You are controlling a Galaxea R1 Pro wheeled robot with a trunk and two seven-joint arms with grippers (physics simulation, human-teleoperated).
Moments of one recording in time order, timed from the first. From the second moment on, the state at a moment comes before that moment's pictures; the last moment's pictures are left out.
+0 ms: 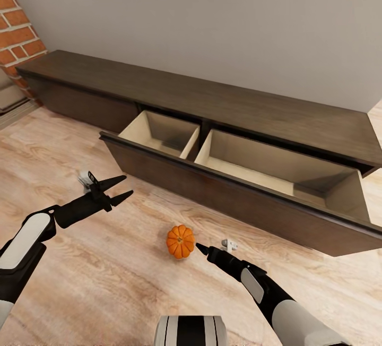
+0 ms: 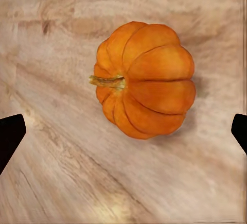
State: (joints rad) left arm -0.60 0.42 -0.08 -1.31 1.53 0.94 -0.46; right arm -0.66 0.07 0.15 -0.40 -0.59 0.15 0.55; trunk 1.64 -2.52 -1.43
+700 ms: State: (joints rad) left arm -0.60 0.42 -0.08 -1.31 1.53 0.94 -0.46; right arm -0.66 0.07 0.15 -0.40 -0.58 0.14 0.52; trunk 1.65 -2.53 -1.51
